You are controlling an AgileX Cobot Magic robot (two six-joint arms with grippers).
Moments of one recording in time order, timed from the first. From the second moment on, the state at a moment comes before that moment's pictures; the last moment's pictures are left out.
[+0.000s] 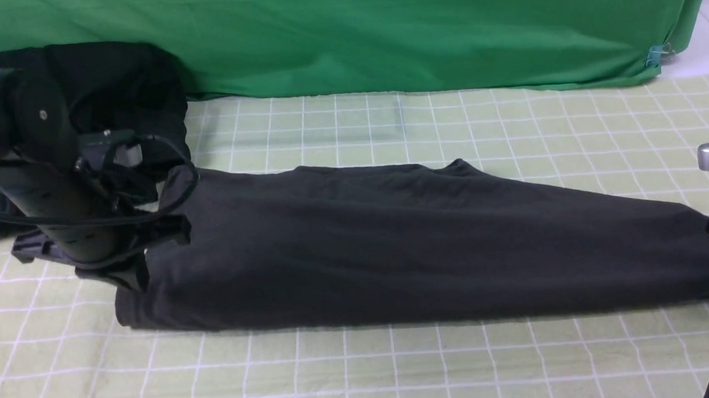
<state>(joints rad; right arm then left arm) -0.16 1.95 -1.35 -0.08 1.06 -0.07 -0.11 1.69 -1.17 -0.04 0.85 -0.15</state>
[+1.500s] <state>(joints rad) -0.19 1.82 -1.42 0.05 1.03 -0.02 -0.07 1.57 -1.17 -0.05 0.90 -0.13</state>
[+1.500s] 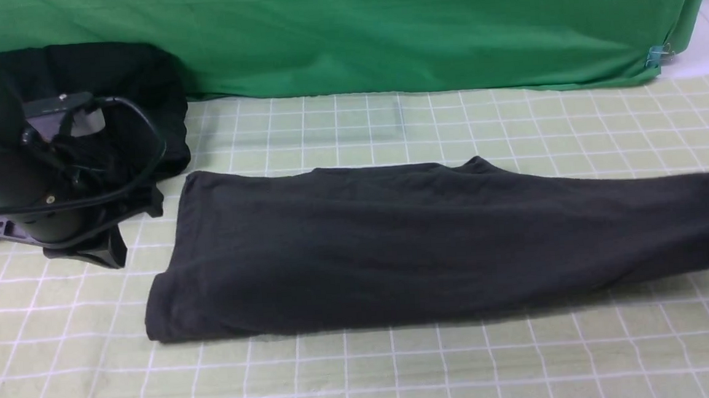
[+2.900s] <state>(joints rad) 0.85 2.39 -2.37 0.34 1.12 0.07 0.13 1.57 -1.24 -0.14 1.02 -0.10</state>
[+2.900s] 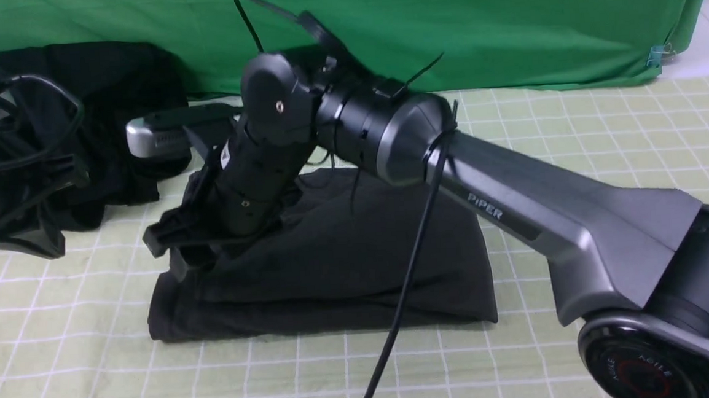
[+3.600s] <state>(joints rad) 0.47 1.71 -1.68 0.09 1.20 -0.07 -0.16 1.69 -1.28 -0.29 0.81 -0.04</state>
